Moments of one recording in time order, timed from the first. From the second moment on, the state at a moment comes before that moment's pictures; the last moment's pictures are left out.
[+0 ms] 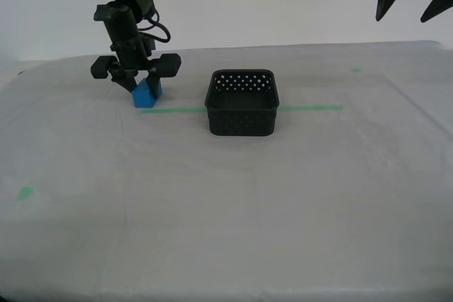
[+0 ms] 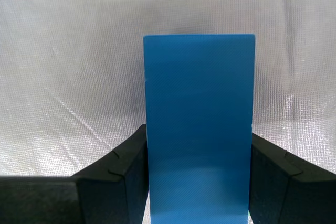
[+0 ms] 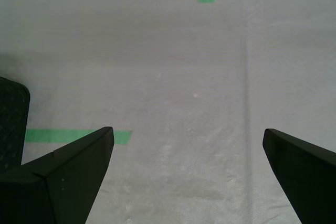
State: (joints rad) arm 0 0.06 1.76 1.40 -0.68 -0.02 0.07; arm 1 -0.20 2.32 1.65 -0.62 0.01 -0.10
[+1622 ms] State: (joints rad) arm 0 0.06 1.76 1.40 -0.68 -0.02 0.07; arm 1 -0.60 2.16 1.69 -0.71 -0.12 -0.57
